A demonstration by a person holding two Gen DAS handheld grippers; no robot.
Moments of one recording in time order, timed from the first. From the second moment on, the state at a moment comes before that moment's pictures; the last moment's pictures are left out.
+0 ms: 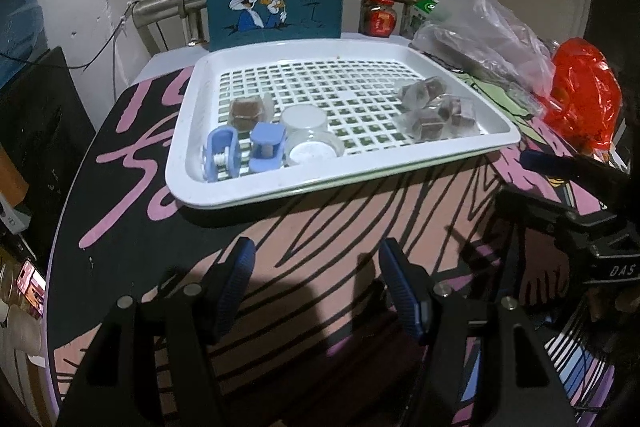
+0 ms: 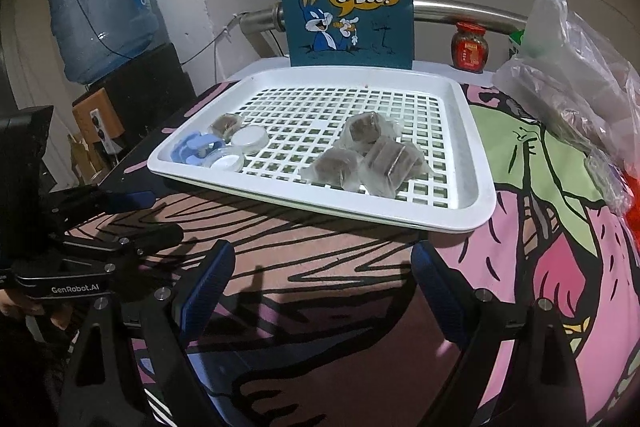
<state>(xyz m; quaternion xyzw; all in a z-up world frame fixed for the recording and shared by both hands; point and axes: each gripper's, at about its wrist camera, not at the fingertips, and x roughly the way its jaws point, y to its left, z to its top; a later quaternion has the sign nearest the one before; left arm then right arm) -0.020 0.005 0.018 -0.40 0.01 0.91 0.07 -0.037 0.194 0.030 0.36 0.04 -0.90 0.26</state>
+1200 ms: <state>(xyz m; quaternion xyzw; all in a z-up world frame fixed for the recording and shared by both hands) -0.025 0.009 0.012 -0.42 0.02 0.90 0.06 -0.046 0.191 0.018 0.40 0.05 -0.89 0.23</state>
